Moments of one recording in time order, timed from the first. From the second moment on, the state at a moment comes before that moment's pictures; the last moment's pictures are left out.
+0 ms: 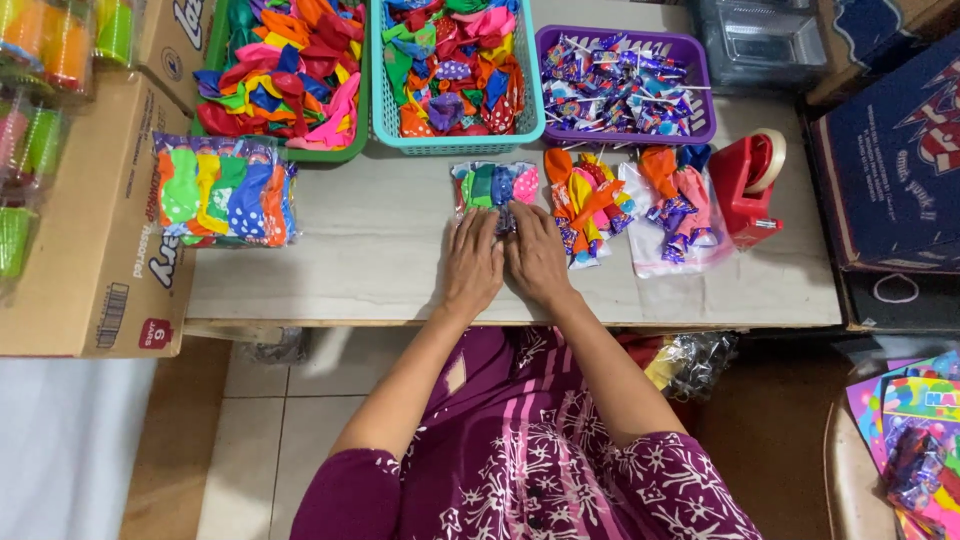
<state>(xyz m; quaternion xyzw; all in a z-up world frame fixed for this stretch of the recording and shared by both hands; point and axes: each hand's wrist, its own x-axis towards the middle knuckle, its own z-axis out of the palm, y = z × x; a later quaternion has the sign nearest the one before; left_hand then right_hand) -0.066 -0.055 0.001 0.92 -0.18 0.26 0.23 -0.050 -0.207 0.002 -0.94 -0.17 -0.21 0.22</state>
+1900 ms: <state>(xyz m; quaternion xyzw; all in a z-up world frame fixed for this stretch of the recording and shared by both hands) -0.049 -0.077 -0.018 0.94 -0.18 0.29 0.09 -0.059 -0.587 0.042 -0.96 0.22 -0.13 0.09</state>
